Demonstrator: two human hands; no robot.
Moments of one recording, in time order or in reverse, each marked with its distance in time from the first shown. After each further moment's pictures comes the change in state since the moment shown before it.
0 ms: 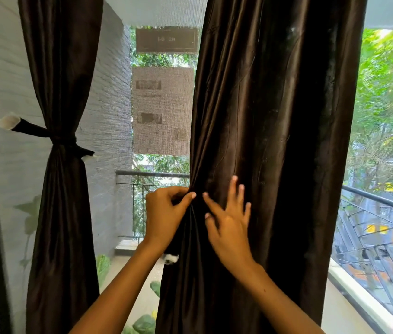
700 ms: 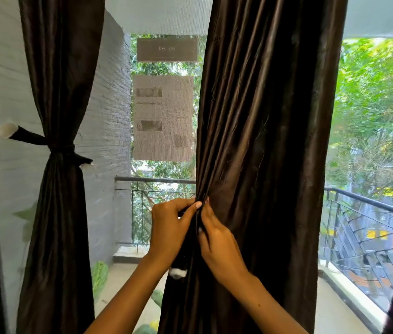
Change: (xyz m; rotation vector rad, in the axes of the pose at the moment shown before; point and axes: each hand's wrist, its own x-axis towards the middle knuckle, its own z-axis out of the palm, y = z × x) left_hand -0.011 0.009 0.003 0.014 0.005 0.104; right_hand -0.007 -0.012 0.003 0.180 -0.202 -0.121
